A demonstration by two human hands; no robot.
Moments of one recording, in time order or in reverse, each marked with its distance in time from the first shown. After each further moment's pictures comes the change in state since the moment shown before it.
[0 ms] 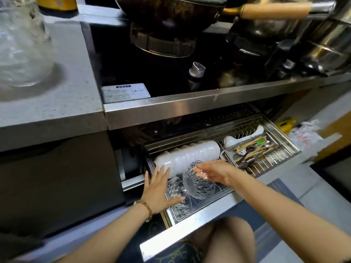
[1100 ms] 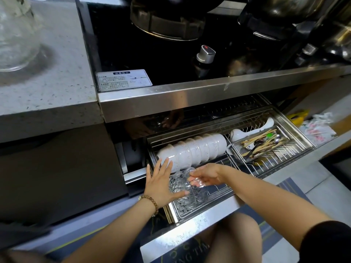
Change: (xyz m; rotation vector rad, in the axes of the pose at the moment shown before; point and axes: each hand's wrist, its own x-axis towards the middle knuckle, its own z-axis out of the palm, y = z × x) left_hand 0.010 0.001 0.007 0.044 0.046 -0.064; right_hand 0.046 0.013 0.026 -0.123 -0.291 0.178
